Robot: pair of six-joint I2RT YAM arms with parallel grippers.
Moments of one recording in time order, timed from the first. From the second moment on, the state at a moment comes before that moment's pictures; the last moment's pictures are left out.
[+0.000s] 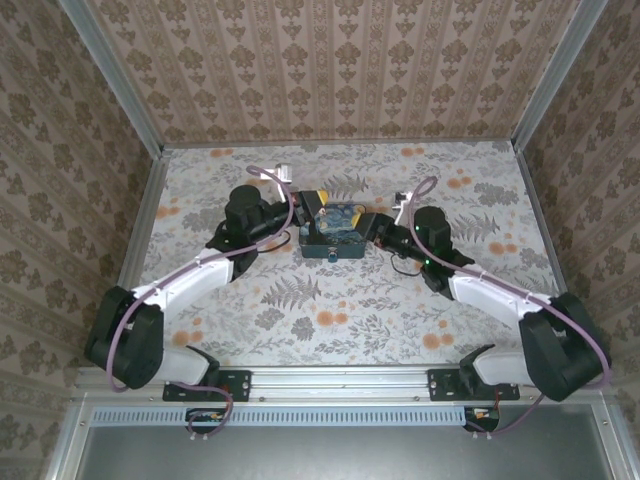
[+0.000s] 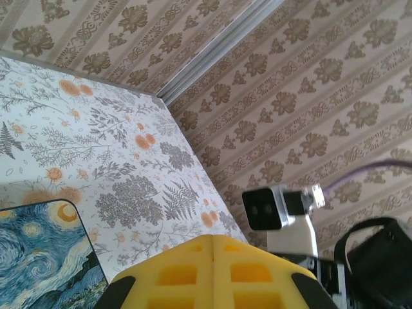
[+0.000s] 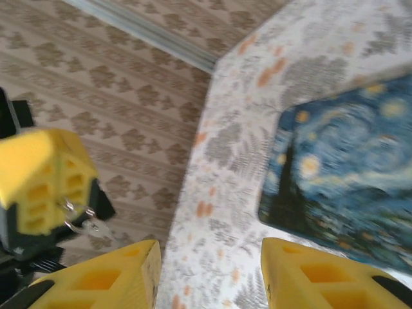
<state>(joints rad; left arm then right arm) -0.57 1.37 0.83 0.47 0.51 -0.79 0.44 1.32 0.63 0.50 -0.43 0.97</state>
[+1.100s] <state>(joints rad) -0.62 1.45 0.81 0.63 0.50 -0.92 0.49 1.46 0.67 0.82 -0.55 1.03</state>
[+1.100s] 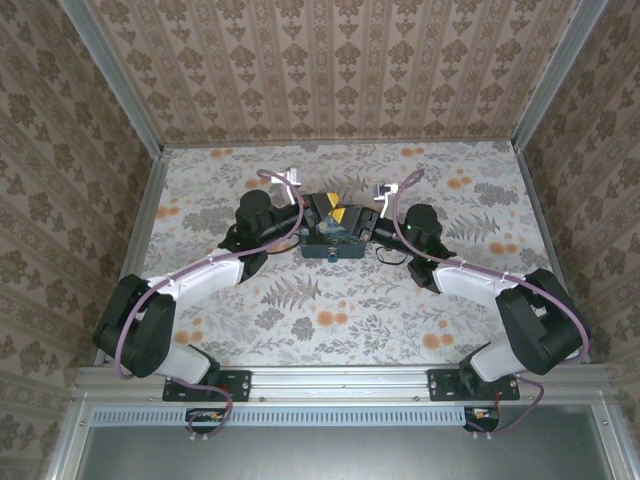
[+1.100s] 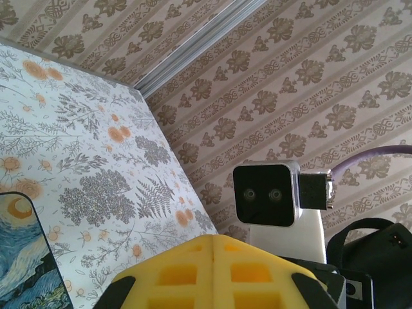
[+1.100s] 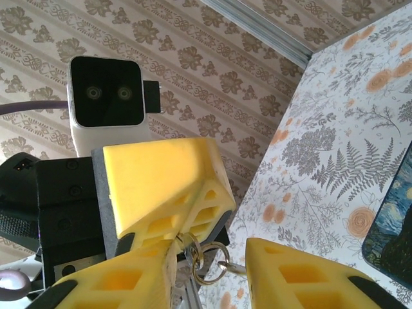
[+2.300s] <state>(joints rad) -0.54 1.41 0.78 0.62 0.46 -0.99 0.48 1.47 0.68 0.83 -0.57 1.03</state>
